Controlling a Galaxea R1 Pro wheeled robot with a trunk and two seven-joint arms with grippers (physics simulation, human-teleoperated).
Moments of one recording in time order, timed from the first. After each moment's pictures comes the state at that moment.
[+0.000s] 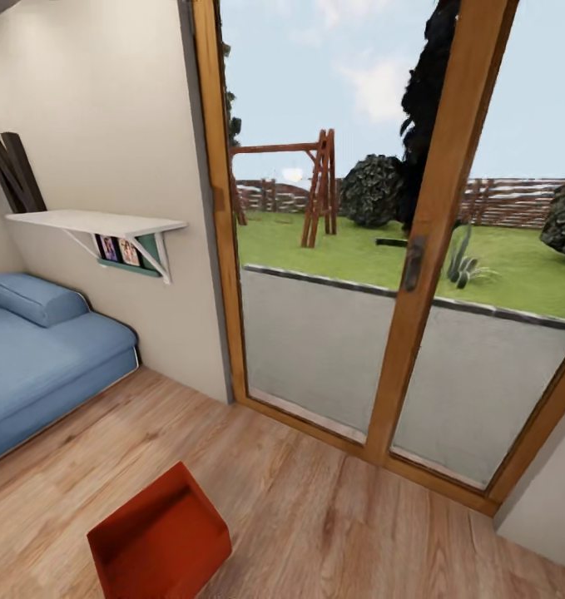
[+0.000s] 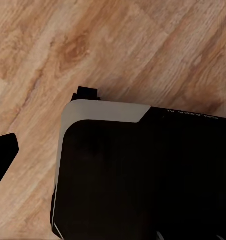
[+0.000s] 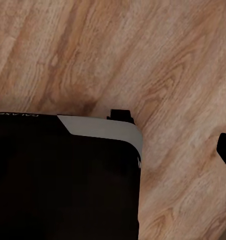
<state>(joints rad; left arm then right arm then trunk) -0.26 0.04 0.00 0.00 0.18 0.06 -0.10 -0.25 0.03 0.49 0.03 -0.43 -0.09 -0.03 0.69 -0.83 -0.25</state>
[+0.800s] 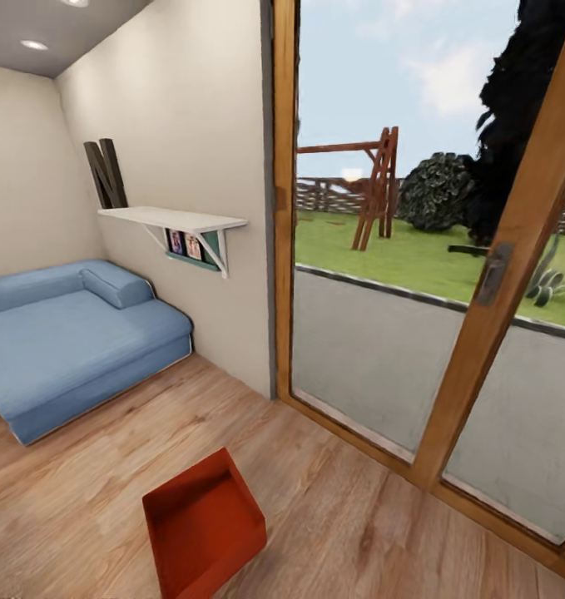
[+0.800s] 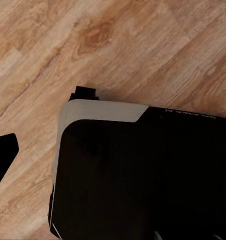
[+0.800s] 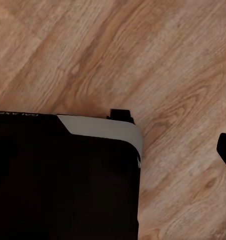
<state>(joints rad) -0.26 0.04 0.00 0.00 0.18 0.06 -0.10 -0.25 0.03 0.49 0.03 -0.42 -0.09 -0.03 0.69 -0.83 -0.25</state>
